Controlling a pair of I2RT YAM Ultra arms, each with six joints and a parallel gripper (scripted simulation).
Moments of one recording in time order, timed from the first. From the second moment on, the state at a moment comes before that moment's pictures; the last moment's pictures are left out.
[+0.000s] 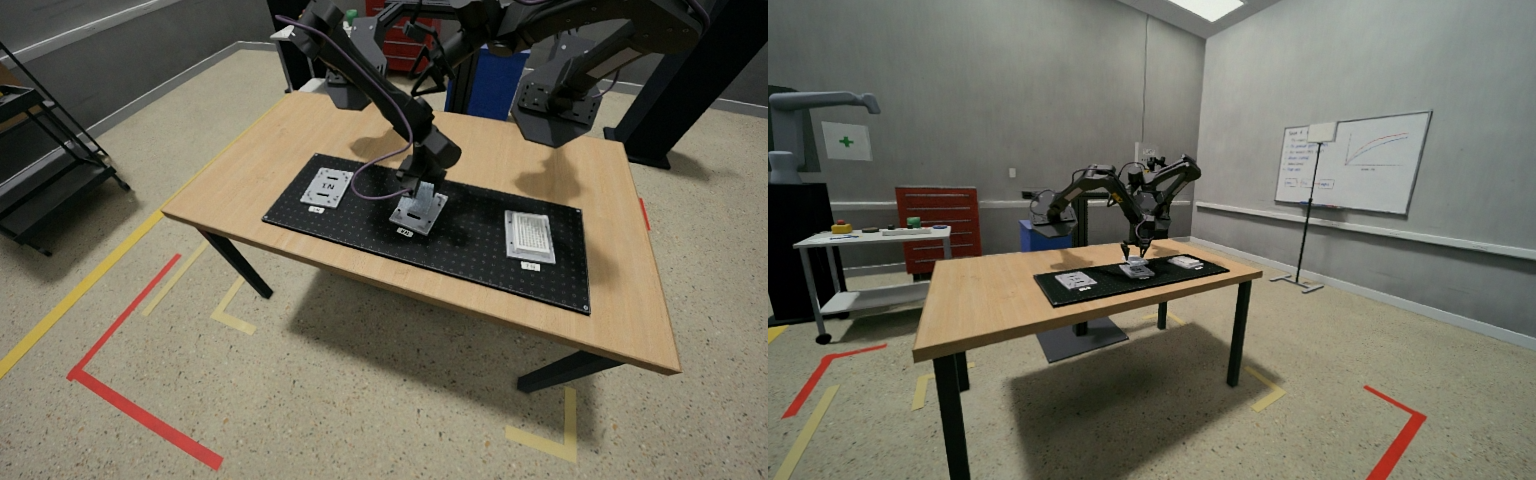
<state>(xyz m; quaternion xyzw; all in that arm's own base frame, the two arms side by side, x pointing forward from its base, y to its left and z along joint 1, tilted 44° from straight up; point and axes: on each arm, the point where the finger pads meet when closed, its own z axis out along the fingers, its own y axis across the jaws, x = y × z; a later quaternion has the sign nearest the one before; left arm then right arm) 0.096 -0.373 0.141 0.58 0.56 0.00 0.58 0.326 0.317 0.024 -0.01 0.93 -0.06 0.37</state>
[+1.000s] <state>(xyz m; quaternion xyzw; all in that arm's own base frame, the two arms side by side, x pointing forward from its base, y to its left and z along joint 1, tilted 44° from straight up) 0.096 -0.373 0.141 0.58 0.56 0.00 0.58 0.342 0.317 0.013 0.05 0.93 -0.04 0.37</state>
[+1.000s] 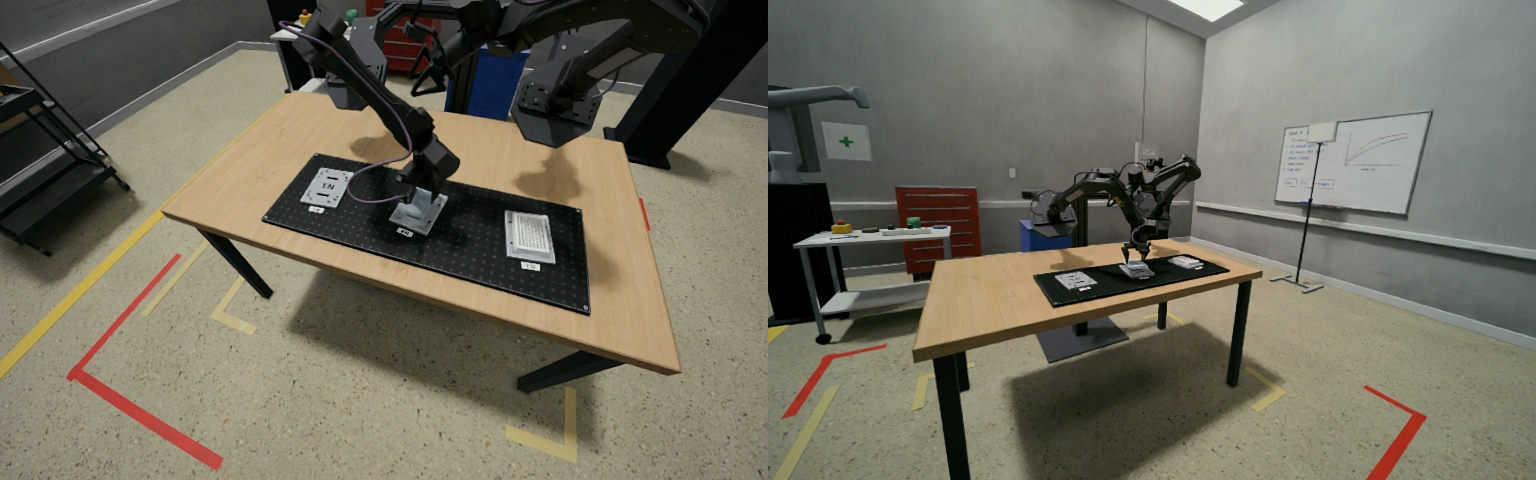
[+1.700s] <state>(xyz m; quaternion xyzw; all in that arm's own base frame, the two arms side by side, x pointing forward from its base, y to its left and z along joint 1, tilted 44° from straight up) 0.096 -0.373 0.141 0.58 0.56 0.00 0.58 0.343 0.323 0.018 0.05 0.93 -0.04 0.37</state>
